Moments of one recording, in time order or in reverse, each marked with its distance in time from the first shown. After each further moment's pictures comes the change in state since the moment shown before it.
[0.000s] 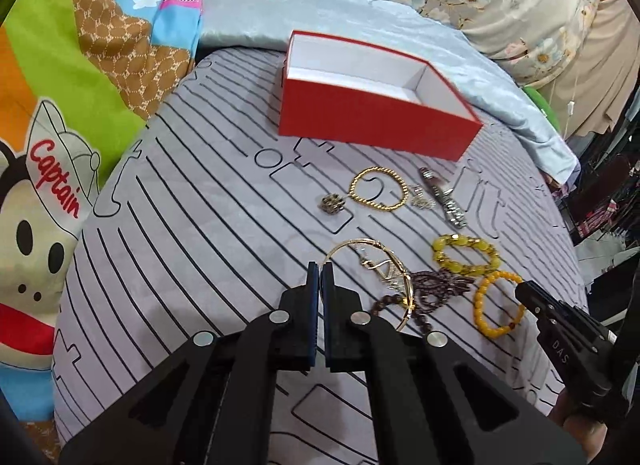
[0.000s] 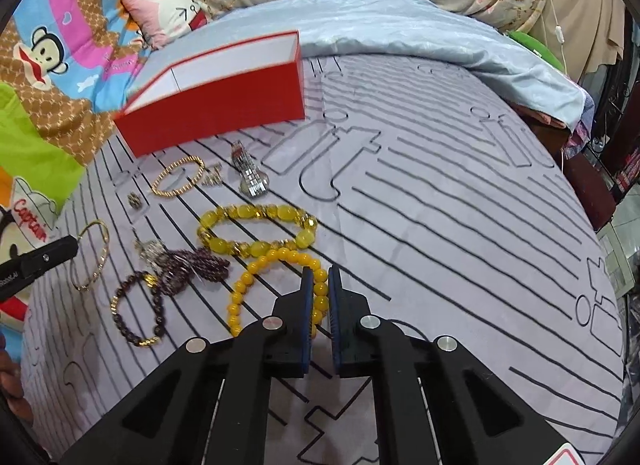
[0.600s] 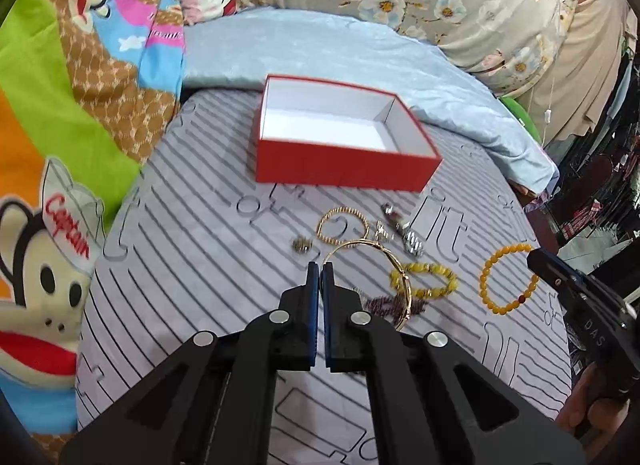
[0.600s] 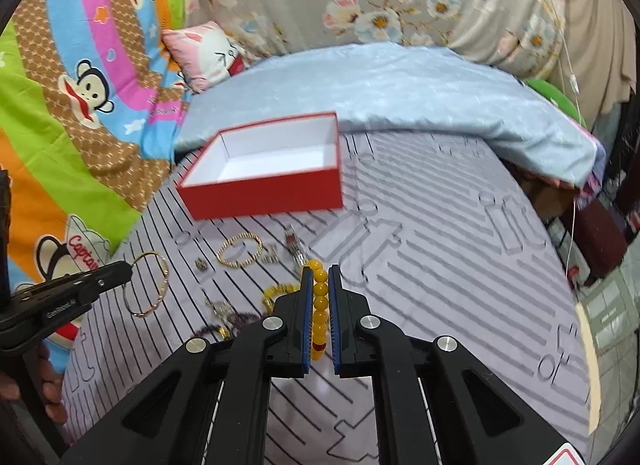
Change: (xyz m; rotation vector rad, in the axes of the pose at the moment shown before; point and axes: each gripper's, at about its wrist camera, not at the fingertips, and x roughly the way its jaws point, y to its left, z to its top) left arm -0.040 -0.018 0.029 0.046 -0.064 -0.043; right arm -0.068 0.013 0.054 -0.067 -0.146 0.109
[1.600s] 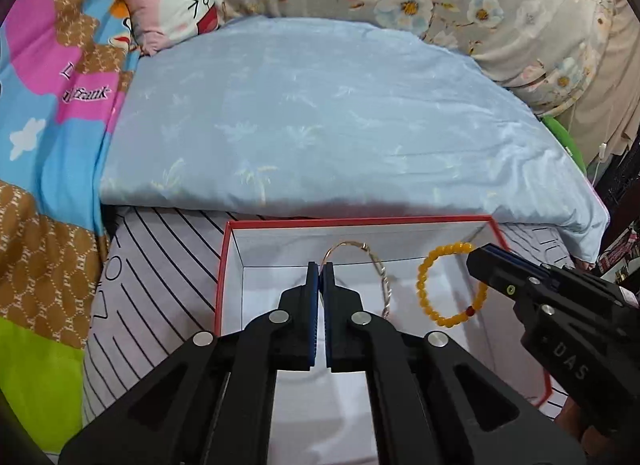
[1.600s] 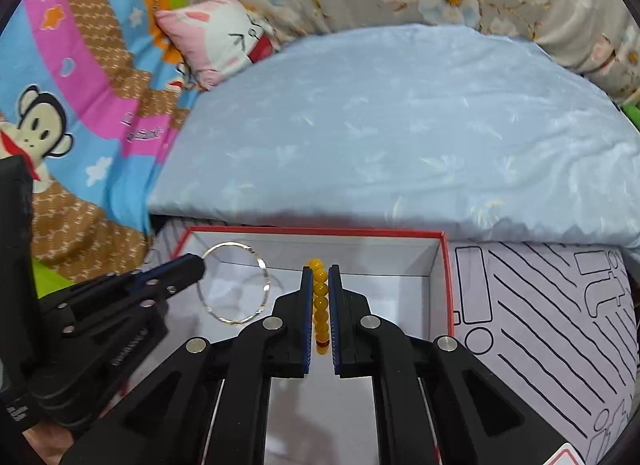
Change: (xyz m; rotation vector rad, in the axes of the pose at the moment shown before) left arm 0.207 0.023 0.205 0.037 0.002 0.060; right arm 0.261 0.018 0.183 -0.026 0.150 0.131
